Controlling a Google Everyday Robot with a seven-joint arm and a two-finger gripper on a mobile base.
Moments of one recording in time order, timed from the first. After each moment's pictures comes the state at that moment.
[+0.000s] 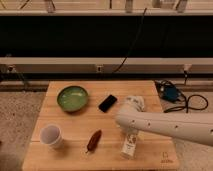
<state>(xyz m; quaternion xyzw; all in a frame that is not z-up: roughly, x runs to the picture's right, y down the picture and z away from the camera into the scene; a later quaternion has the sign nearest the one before) 0.138 0.243 0.762 -0.29 -0.08 -0.48 0.82</state>
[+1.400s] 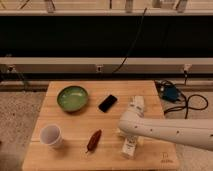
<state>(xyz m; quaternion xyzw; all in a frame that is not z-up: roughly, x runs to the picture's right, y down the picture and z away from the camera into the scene) 0.134 0.276 0.781 -0.28 -0.12 -0.50 0.81</state>
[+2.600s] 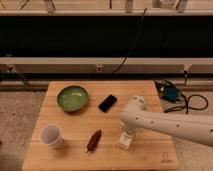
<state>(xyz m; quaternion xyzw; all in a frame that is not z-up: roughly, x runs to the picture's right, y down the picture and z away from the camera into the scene) 0.136 0.235 0.788 -0.28 -0.13 -0.49 0.82</state>
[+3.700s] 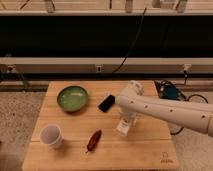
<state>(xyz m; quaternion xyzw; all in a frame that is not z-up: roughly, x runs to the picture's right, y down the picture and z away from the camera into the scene) 0.122 0.174 0.791 -0.28 -0.12 -0.49 0.81</state>
